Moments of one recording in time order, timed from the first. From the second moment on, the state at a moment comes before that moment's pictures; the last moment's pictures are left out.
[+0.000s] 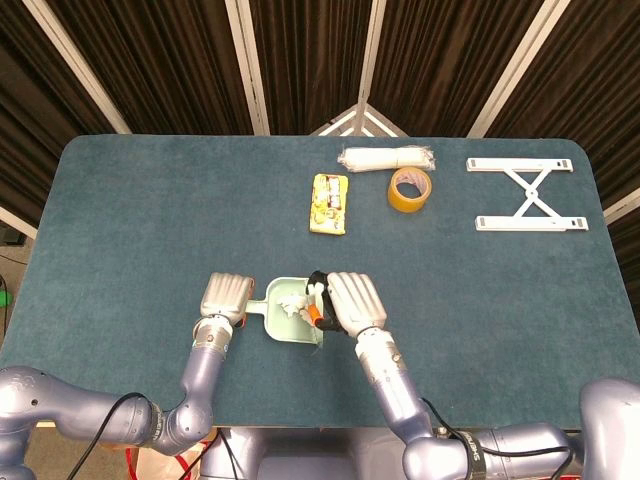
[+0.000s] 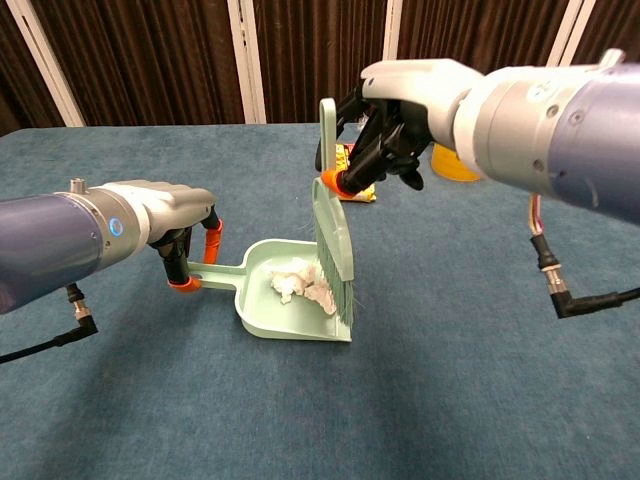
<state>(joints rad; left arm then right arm) -1.00 -1.71 -0.23 -1.72 0.27 1.32 1.08 0.85 -1.64 0.45 -2.09 -0.52 1.34 -0.72</state>
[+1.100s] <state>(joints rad) -1.01 -1.75 -0.24 -1.73 0.26 1.35 1.09 0.84 -1.70 0.35 -2.01 -0.51 1.38 -0.68</state>
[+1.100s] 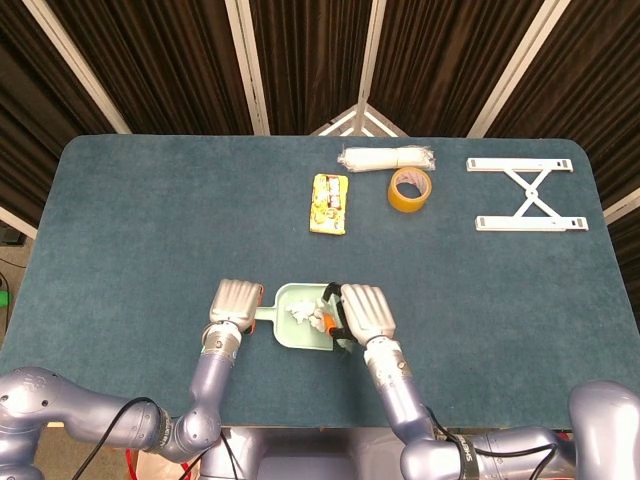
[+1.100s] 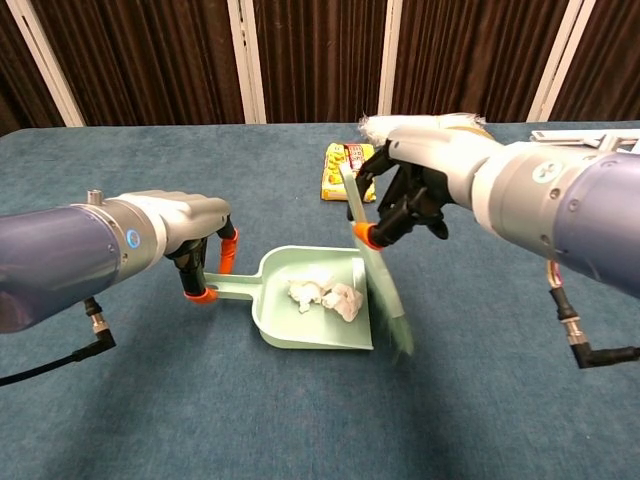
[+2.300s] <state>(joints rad) -0.99 -1.73 -0.24 -1.76 0.28 1.35 1.07 0.85 -1.57 0.50 -2.08 -0.38 1.37 -0.58</state>
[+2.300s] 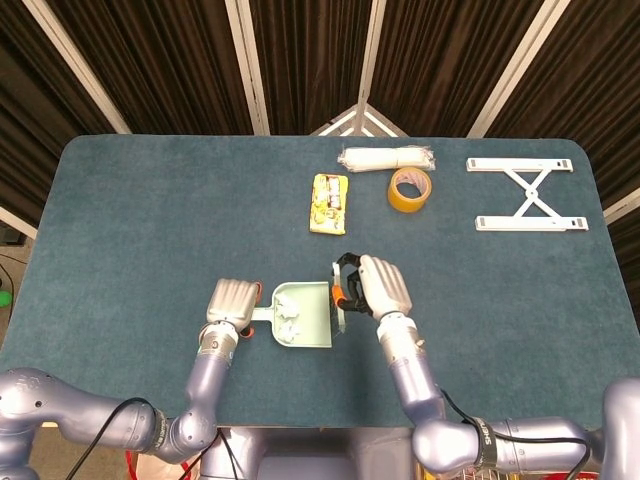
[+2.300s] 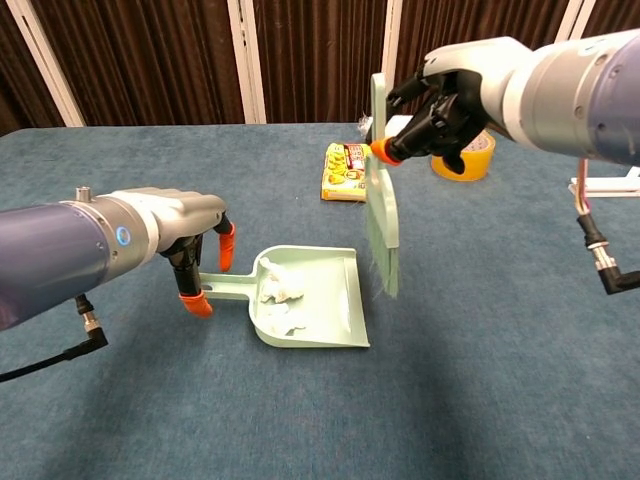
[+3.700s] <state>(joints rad) -0.53 -1.13 -0.02 -2.03 1.00 1.46 0.44 0.63 -1.37 0.16 -1.71 -0.79 1.52 -0.72</state>
